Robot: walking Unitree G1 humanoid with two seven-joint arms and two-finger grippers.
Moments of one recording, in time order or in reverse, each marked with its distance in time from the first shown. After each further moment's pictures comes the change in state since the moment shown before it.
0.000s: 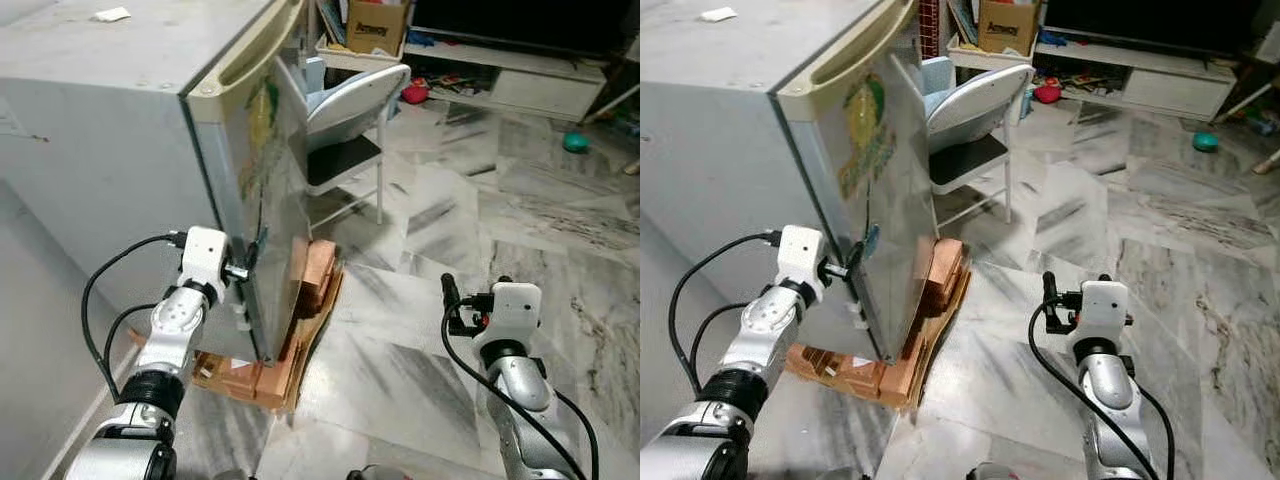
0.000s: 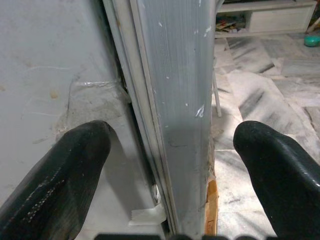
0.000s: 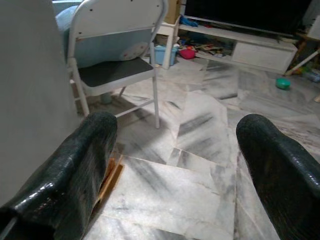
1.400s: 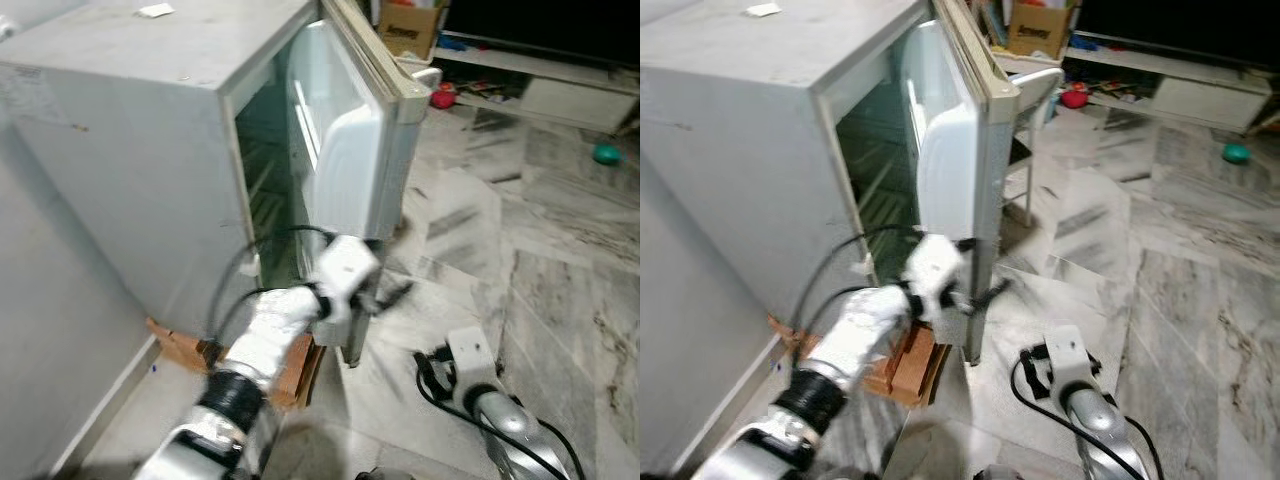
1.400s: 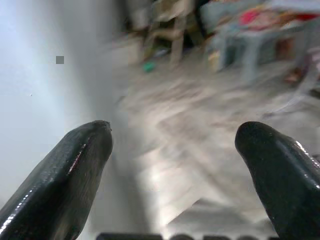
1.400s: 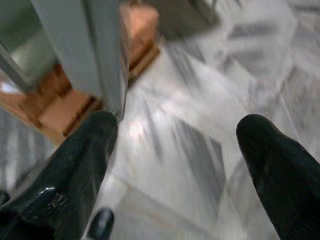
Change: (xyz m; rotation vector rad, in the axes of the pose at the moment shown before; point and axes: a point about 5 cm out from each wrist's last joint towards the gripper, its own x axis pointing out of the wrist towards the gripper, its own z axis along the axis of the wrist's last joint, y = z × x) left arm 0.002 -0.130 0.046 0.052 -0.166 -0.672; right arm -0.027 0.004 -0.074 -0.196 0.482 0.197
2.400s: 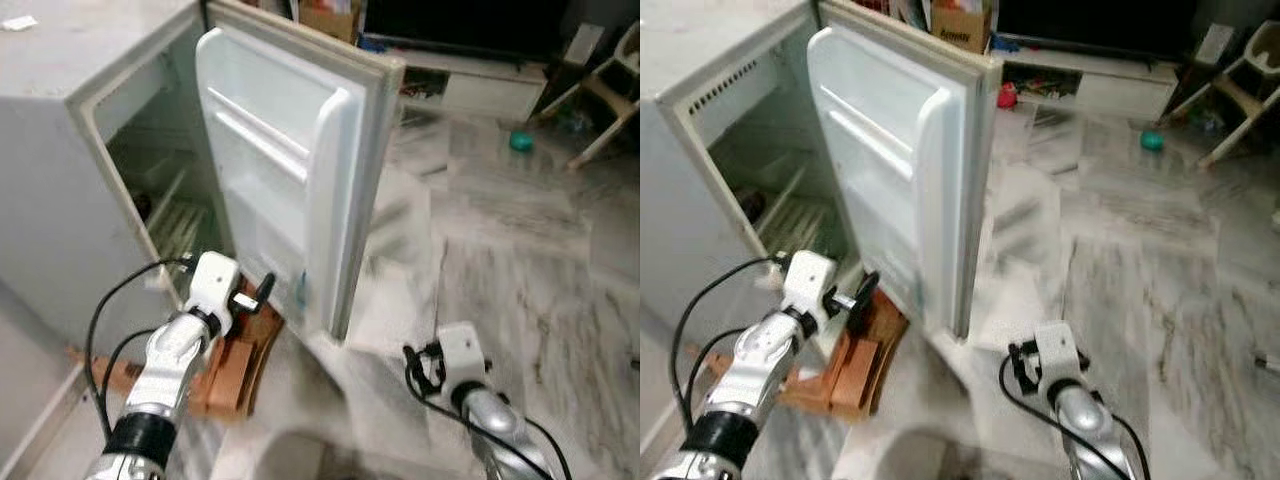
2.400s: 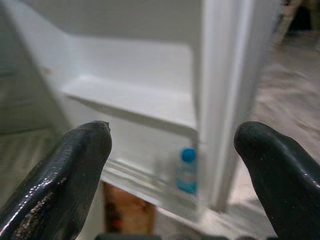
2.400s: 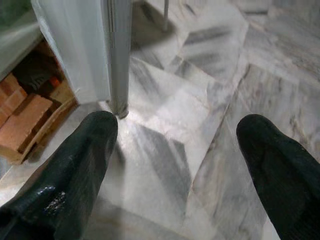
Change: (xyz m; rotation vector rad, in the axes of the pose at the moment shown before) left arm -0.101 0.062 -0.051 -0.063 0.149 0.514; right arm 0.003 0.011 0.021 0.016 -0.098 0.005
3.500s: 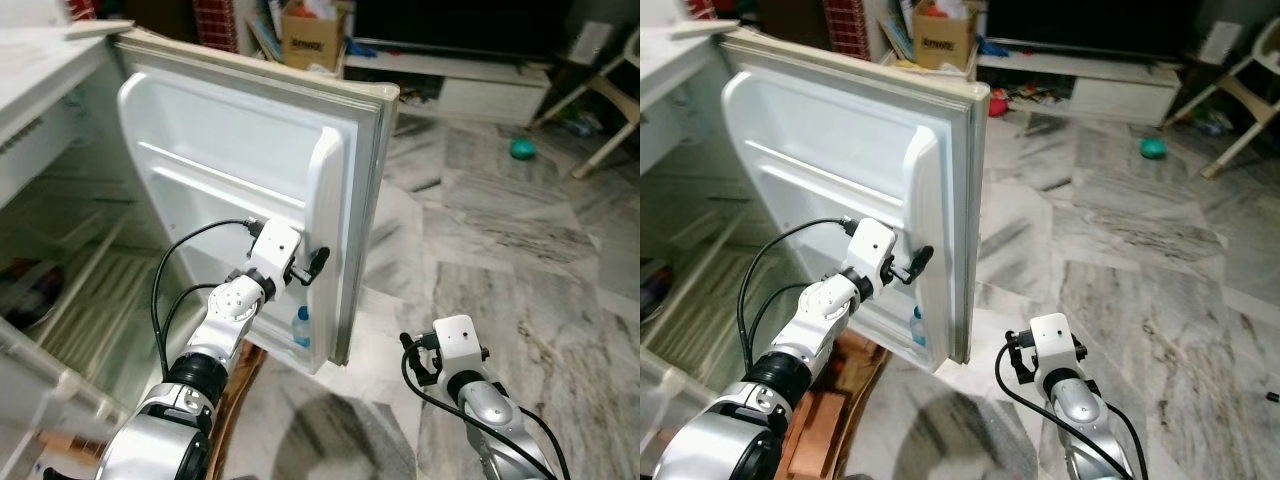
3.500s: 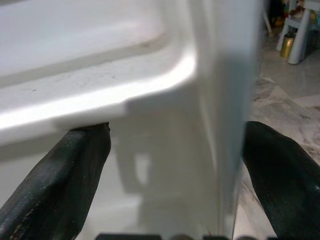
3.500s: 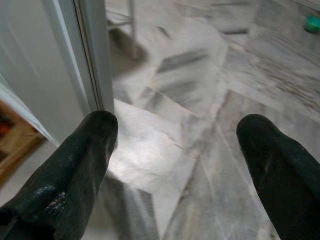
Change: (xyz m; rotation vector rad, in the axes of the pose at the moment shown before) left arm 0.056 -0.048 0.037 0.101 -0.075 -0.153; right arm 0.001 0.002 0.006 -0.014 -0.032 -0.016
